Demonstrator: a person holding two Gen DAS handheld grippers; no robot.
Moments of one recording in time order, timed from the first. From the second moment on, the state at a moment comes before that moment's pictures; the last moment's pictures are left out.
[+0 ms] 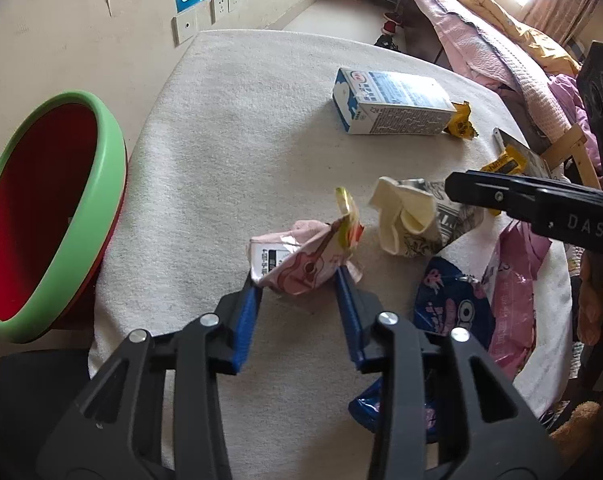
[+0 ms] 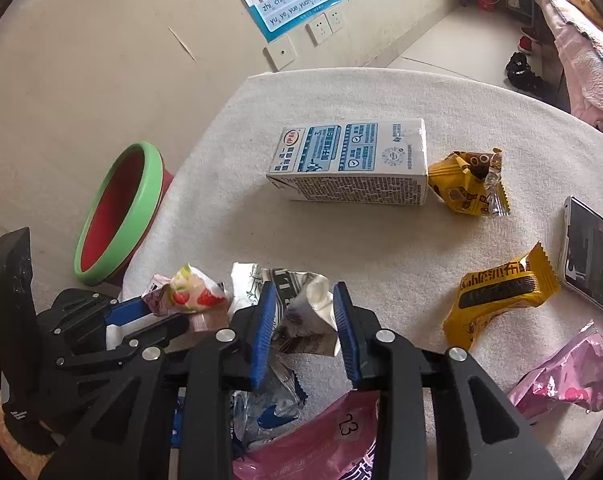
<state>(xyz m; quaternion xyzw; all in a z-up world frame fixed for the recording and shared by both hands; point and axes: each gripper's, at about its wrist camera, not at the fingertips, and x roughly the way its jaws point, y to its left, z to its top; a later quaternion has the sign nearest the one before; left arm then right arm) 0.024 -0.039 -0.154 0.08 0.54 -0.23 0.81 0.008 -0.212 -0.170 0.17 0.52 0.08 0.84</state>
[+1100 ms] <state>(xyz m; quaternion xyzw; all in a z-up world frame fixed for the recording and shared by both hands) 0.032 -0.037 -0.162 0.07 0.54 -0.23 0.81 0.011 -0.201 -0.174 0.16 0.52 0.10 0.83</state>
